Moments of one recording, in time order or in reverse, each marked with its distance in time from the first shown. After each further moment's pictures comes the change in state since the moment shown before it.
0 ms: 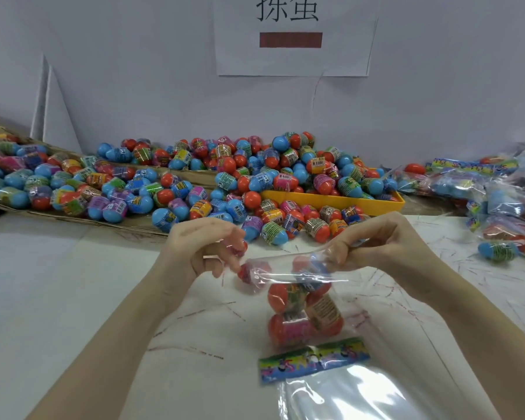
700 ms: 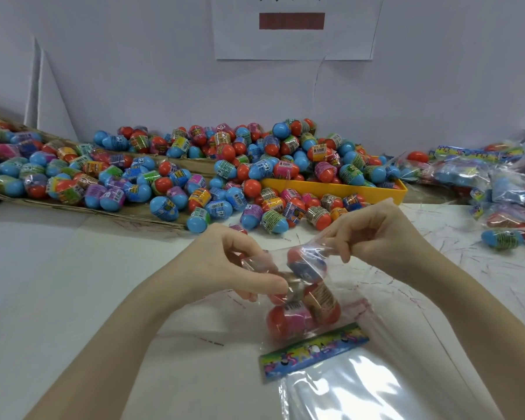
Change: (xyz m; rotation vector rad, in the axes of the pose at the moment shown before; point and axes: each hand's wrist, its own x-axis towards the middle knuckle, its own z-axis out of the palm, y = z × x) left_hand -0.011 0.008 0.019 0.439 -0.315 -0.131; right_hand 0.000 0.001 0.007 -0.207 -0.010 -0.019
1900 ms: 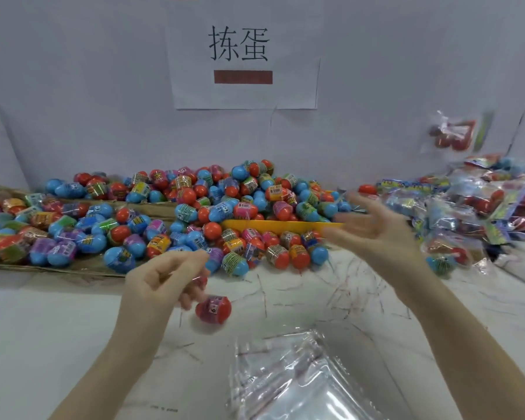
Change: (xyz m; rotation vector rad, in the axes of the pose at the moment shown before) left_hand 0.008 -0.004 0.009 -0.404 0.579 0.215; right_hand -0.006 -0.008 -0.039 -0.015 0.496 0.258
